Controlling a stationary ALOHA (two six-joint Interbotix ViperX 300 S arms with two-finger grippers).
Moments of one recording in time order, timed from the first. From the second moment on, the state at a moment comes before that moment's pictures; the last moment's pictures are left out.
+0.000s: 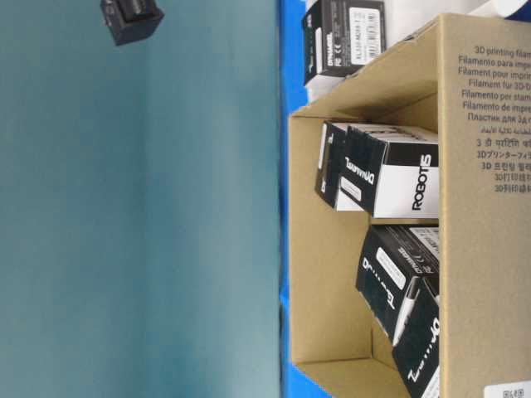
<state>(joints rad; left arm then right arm) -0.01 -0.93 0.98 0.01 0.25 -0.24 -0.43 -0.19 0.86 -0.02 0.63 -0.37</state>
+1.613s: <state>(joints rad) -0.01 -0.94 0.98 0.01 0.27 -0.23 -0.27 -0.70 0.92 0.03 0.21 -0.07</state>
